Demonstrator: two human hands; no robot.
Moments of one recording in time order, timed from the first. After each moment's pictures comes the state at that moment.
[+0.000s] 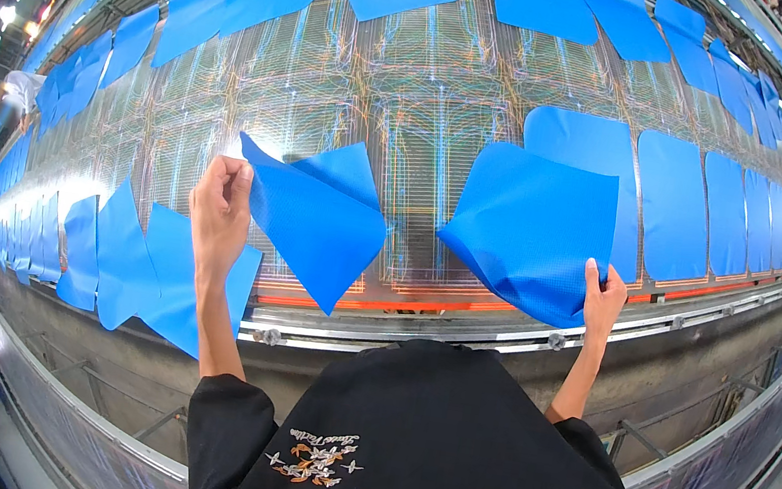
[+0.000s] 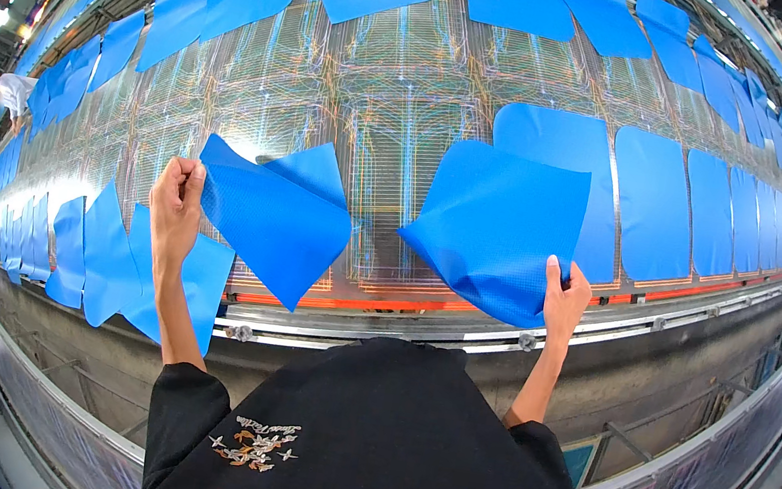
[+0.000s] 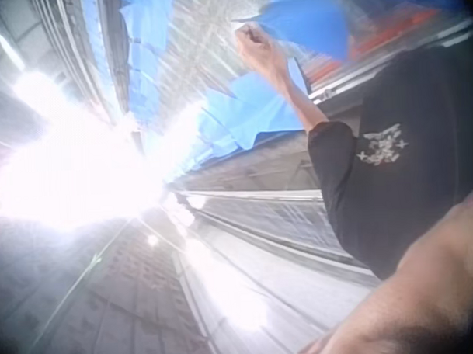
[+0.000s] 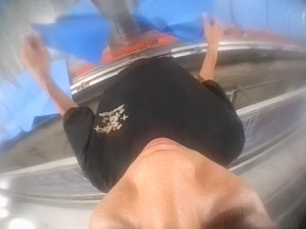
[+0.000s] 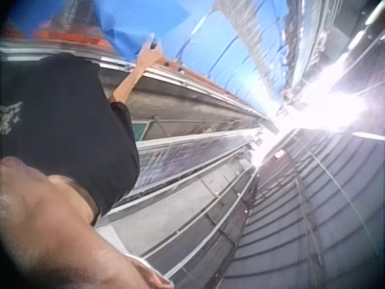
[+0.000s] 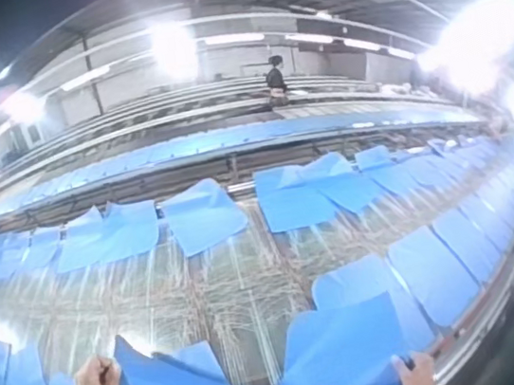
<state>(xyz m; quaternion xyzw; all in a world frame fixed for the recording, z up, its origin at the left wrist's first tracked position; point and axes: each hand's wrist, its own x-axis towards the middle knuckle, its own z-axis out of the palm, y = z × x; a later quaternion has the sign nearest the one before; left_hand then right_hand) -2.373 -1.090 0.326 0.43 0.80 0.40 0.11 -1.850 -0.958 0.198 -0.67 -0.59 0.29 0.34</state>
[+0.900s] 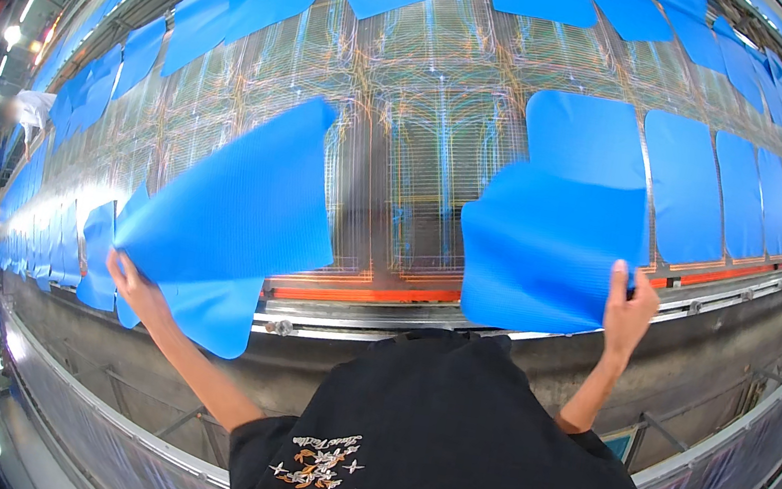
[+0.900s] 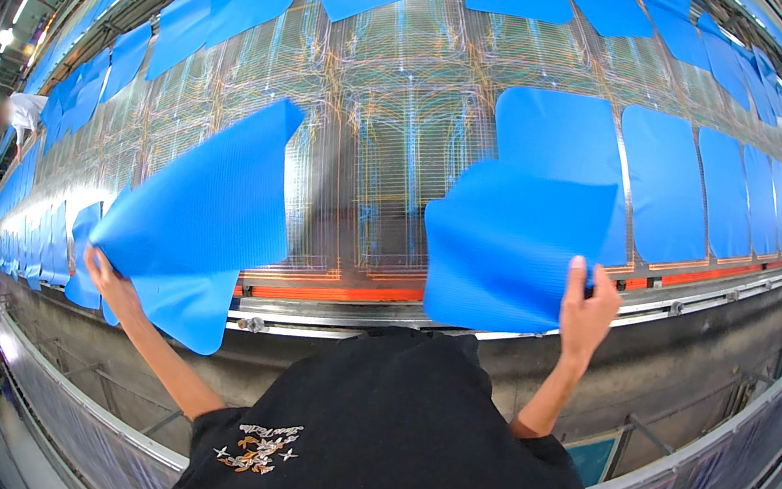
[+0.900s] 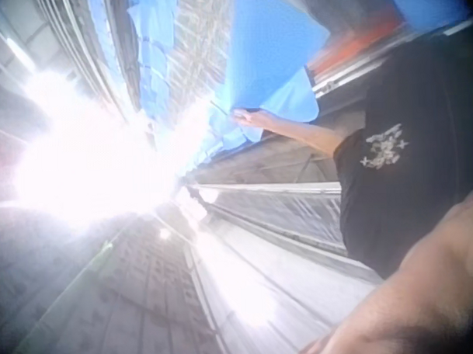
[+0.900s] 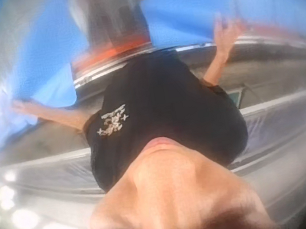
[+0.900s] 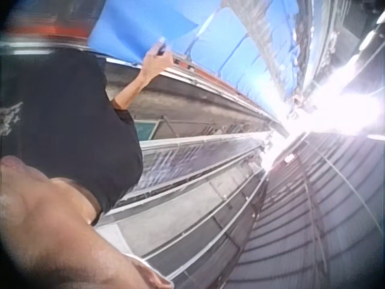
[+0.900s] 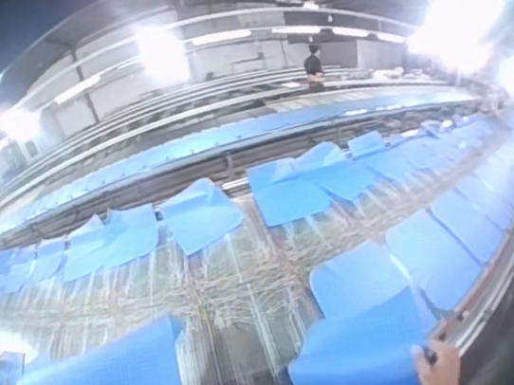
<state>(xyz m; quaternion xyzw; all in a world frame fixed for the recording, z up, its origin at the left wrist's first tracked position) -2.495 -1.277 0.282 0.18 0.78 0.59 -0.05 -1.831 -0.991 0.262 -0.67 -0.65 0.15 0.34</state>
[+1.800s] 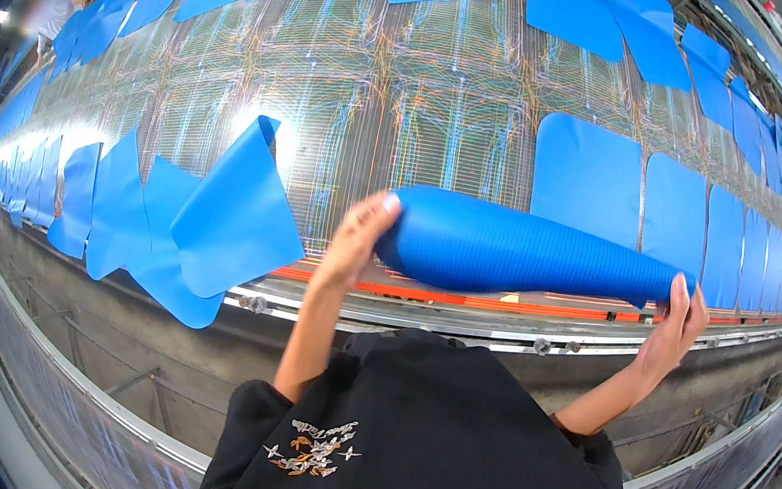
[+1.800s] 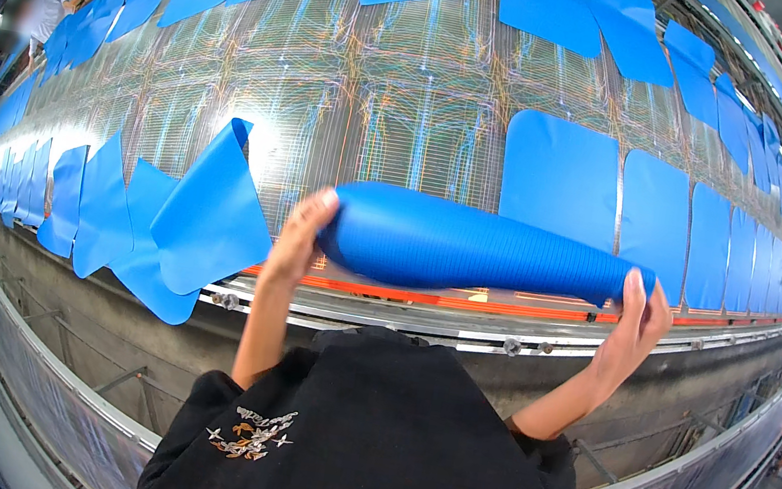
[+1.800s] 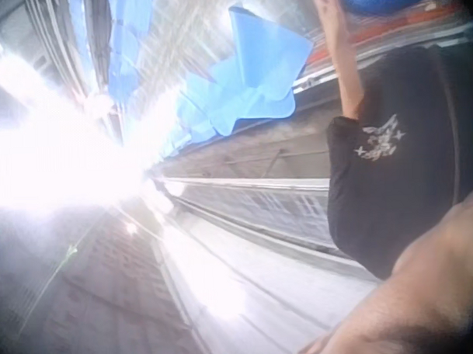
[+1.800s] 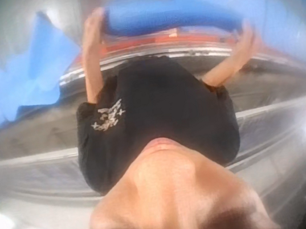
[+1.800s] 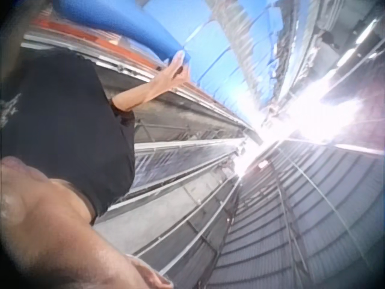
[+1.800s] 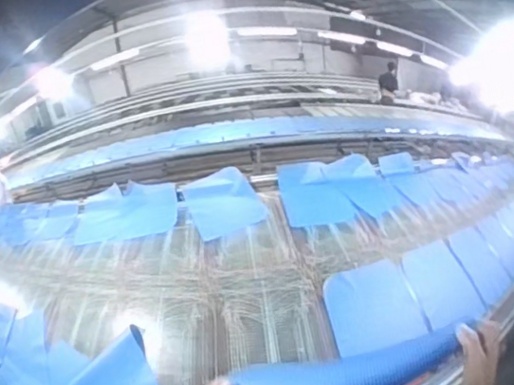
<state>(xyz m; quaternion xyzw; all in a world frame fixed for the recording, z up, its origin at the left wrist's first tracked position) -2.221 -1.084 0.250 0.15 0.54 0.62 0.54 -1.867 -0.945 0.343 -0.59 -0.52 0.25 0.56</state>
